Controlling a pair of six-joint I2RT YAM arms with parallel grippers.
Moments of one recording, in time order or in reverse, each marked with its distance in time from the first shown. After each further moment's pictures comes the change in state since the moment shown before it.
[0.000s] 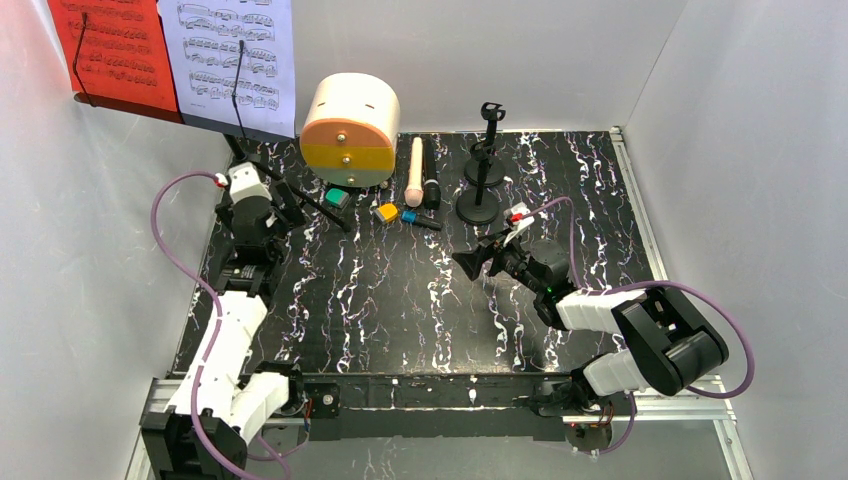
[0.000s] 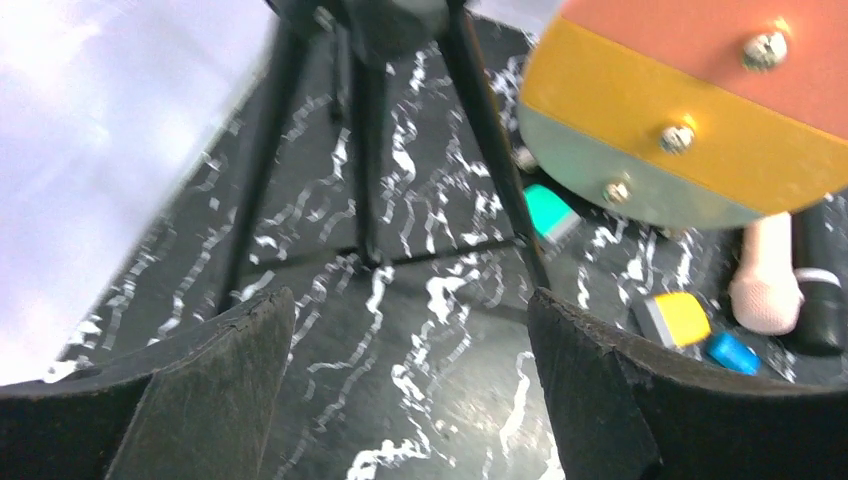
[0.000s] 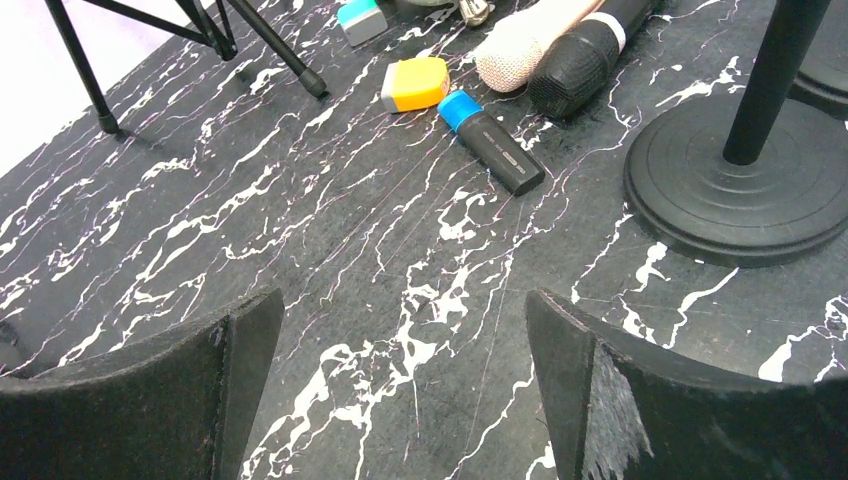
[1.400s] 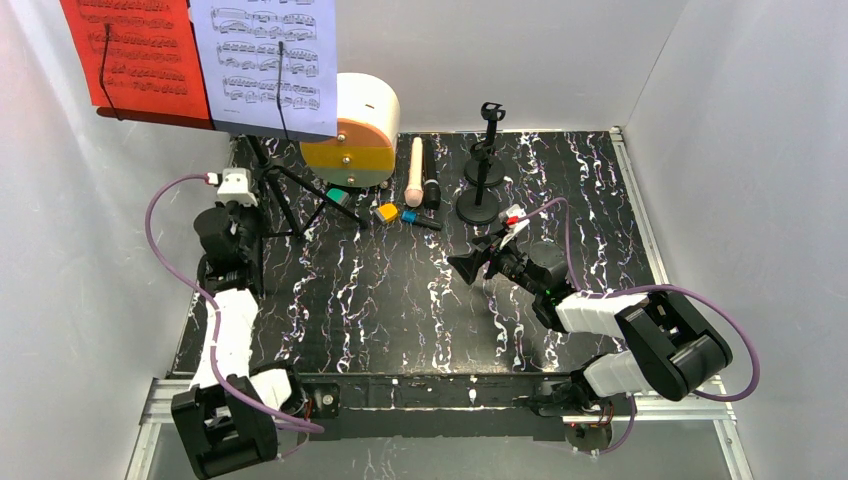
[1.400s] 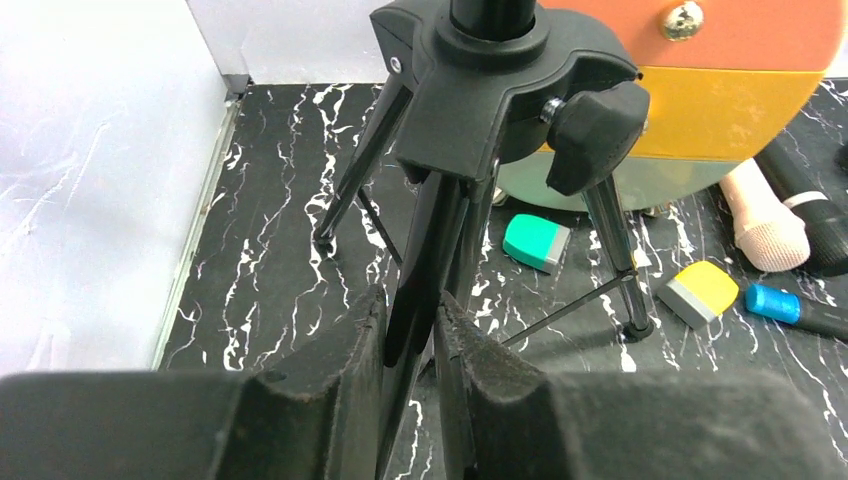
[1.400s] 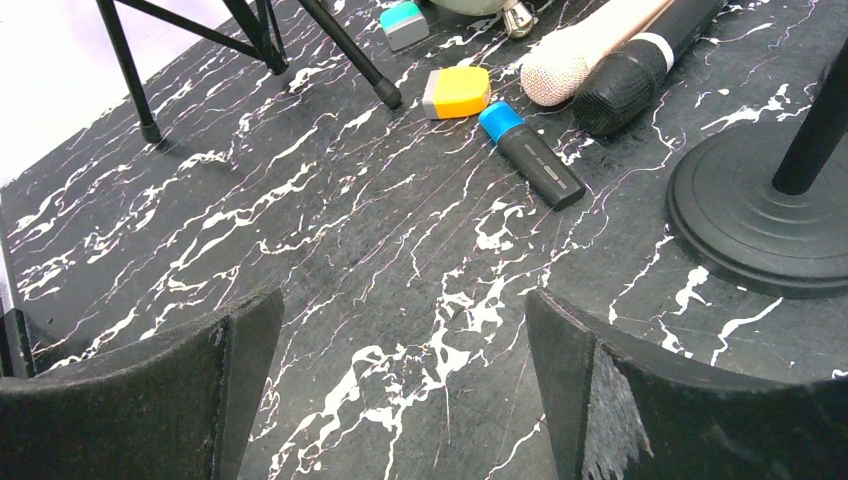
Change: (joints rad) left arm 0.366 0.083 -0.140 0.419 0.662 0.295; right arm 0.038 -0.025 0.000 0.003 -0.022 -0.011
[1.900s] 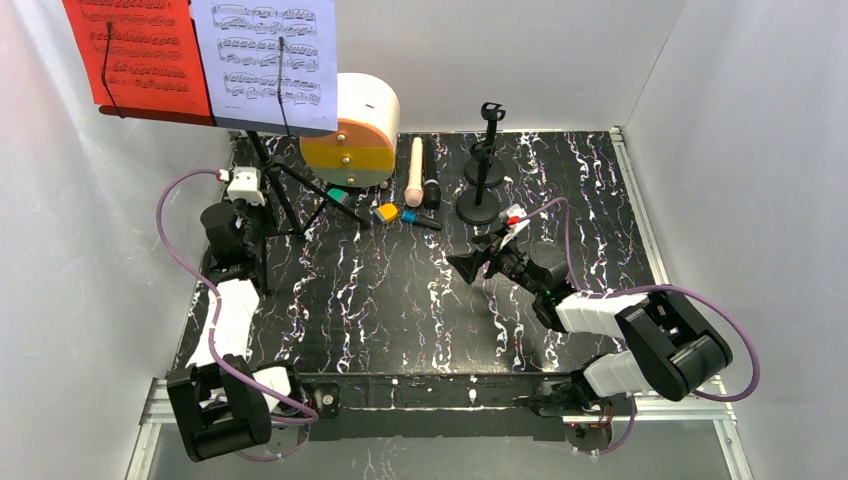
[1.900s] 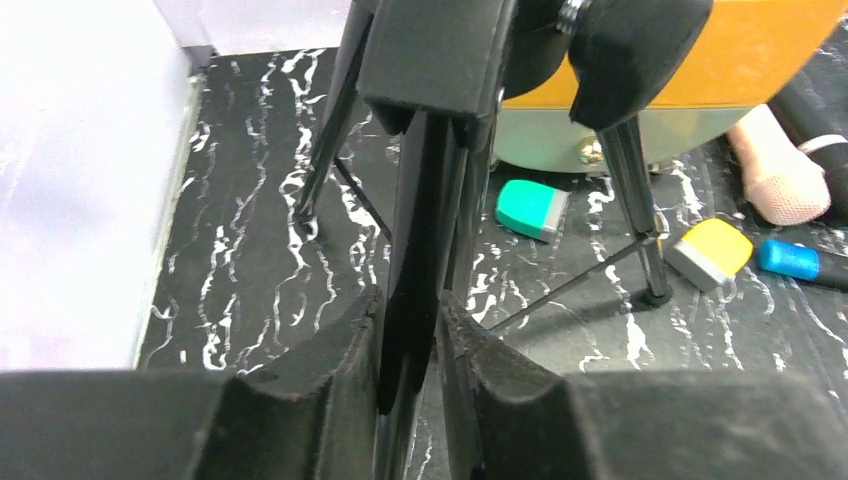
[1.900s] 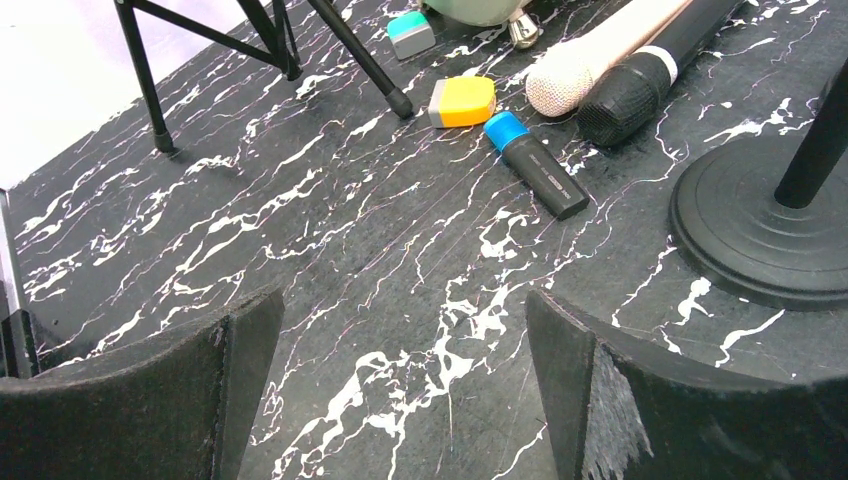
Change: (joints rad) left arm -0.034 0.071 -0.001 -0.004 0.008 0.056; right arm 0.000 -0.001 0.000 0.018 -0.008 -0.001
